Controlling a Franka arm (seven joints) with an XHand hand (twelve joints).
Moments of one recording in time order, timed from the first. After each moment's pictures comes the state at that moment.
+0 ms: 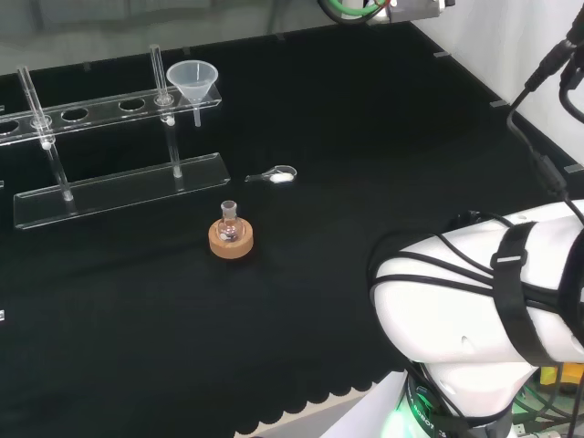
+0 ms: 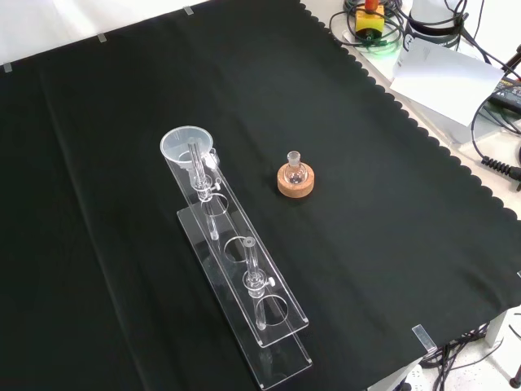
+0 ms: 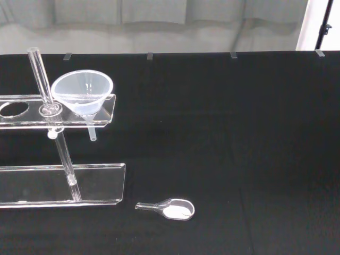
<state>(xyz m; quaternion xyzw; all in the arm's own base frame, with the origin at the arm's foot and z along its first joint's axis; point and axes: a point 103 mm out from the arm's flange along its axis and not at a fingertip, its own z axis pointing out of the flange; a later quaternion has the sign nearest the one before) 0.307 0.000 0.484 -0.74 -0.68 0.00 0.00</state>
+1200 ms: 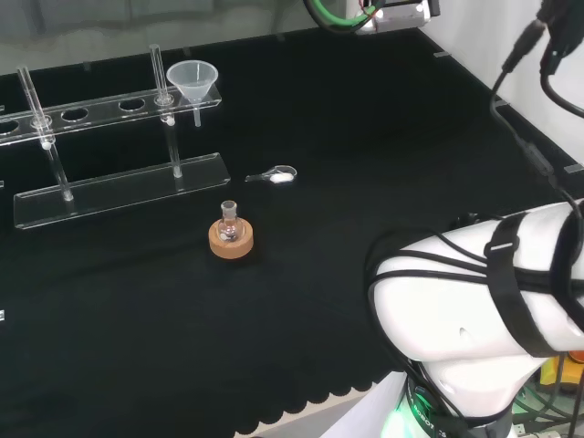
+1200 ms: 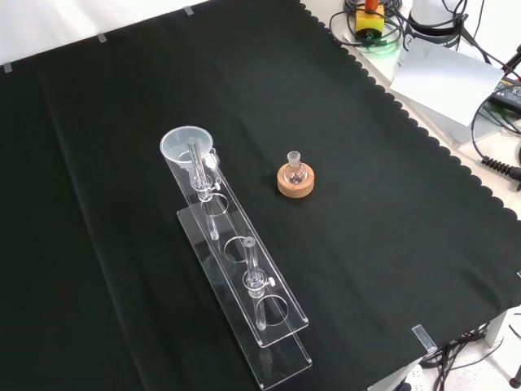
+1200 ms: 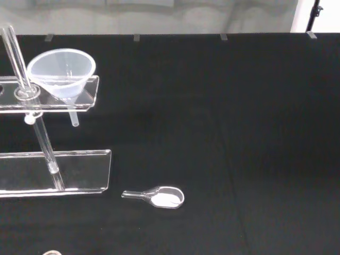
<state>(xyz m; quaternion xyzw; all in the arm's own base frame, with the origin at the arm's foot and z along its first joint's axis) 0.333 -0.003 0.456 -0.75 -0.66 0.03 0.01</state>
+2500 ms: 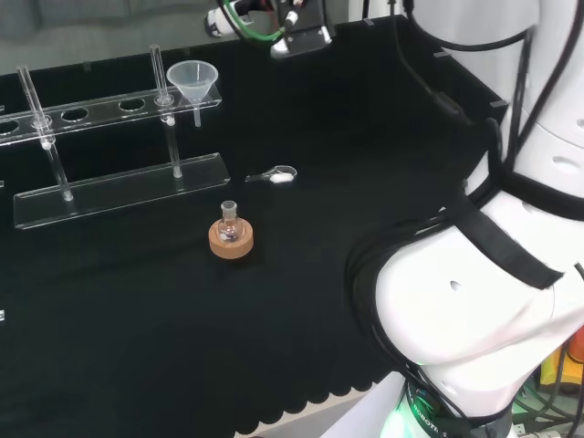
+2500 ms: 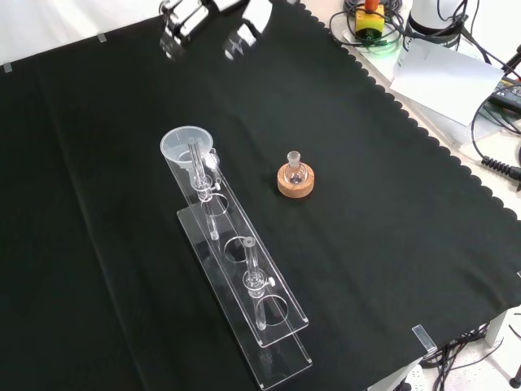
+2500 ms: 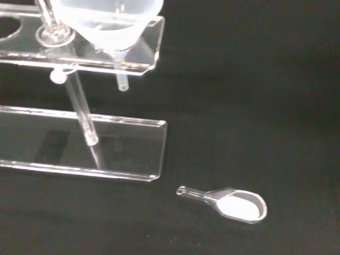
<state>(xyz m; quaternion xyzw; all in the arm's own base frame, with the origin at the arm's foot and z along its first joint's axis) 0.487 0.056 0.349 -0.68 -0.73 0.09 0.07</state>
